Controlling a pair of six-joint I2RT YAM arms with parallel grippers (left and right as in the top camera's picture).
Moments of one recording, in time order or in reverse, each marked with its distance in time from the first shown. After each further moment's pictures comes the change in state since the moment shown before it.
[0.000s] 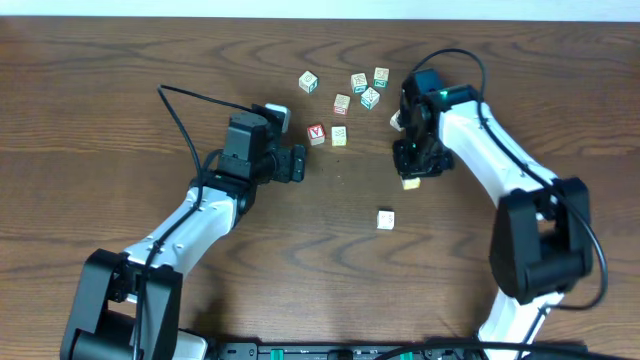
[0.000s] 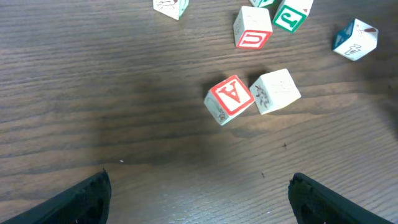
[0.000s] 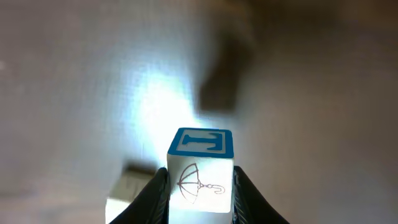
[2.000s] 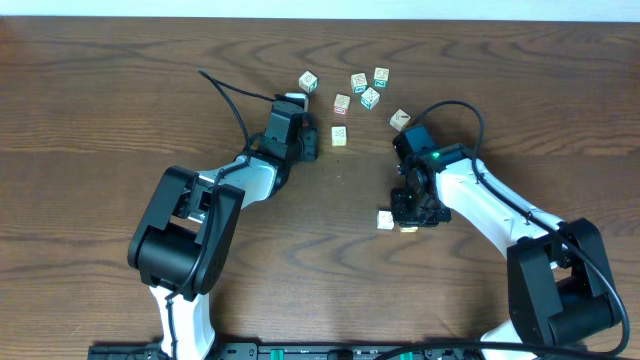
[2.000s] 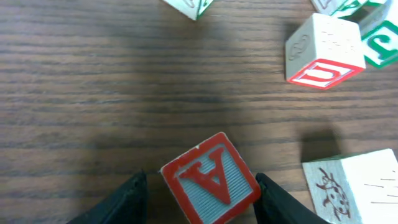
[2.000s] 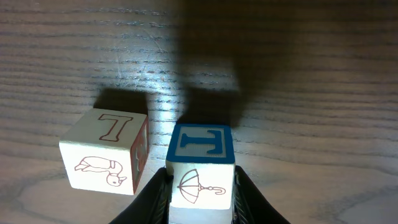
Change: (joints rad) left arm -0.071 0.421 0.206 0.201 -0.161 -0.183; right arm 0.102 -0.210 -0.439 0.221 0.009 0.196
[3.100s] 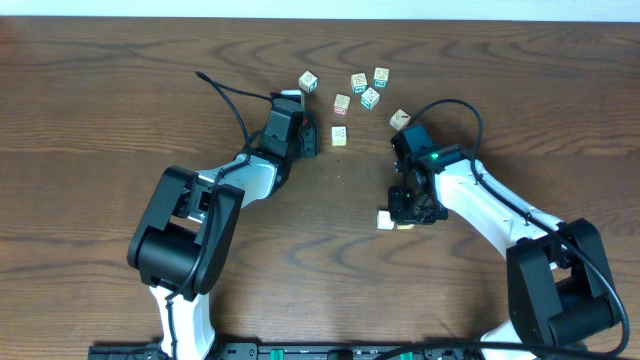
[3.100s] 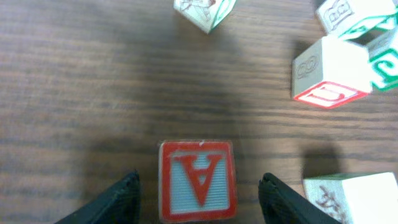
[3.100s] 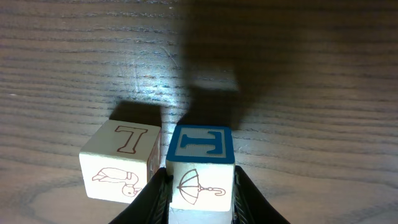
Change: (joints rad) left arm 0.000 0.000 0.014 0.001 -0.023 -0.072; right arm 0.006 -0.002 -0.003 0.040 -0.003 0.000
